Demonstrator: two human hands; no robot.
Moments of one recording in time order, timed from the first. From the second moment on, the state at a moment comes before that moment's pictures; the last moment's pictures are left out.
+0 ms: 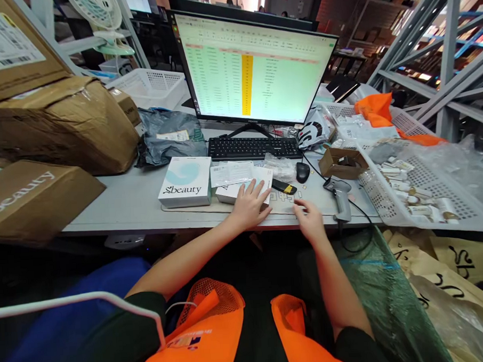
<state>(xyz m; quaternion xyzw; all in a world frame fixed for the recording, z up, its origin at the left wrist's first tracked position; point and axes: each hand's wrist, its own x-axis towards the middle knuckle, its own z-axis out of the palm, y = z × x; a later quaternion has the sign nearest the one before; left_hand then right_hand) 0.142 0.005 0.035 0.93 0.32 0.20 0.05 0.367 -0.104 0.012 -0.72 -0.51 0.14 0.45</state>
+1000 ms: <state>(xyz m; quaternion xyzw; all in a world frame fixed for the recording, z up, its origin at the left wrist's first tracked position) 0.086 0.124 0.110 0.67 0.39 0.40 0.49 0.360 -0.142 -0.010 -0.58 -0.15 0.32 0.73</state>
